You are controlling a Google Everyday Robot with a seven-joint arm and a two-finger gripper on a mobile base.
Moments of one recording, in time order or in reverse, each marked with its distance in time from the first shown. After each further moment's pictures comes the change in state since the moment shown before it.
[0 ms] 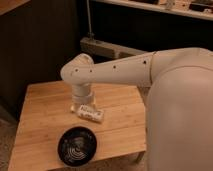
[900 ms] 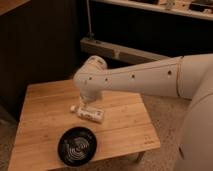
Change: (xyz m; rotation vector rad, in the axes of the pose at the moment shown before) arm -0.031 -0.030 -0.021 -0.037 -0.264 -0.482
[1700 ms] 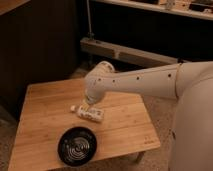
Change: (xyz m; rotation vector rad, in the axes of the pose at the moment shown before) arm -0.003 -0.007 0.052 -0.078 -0.032 -0.164
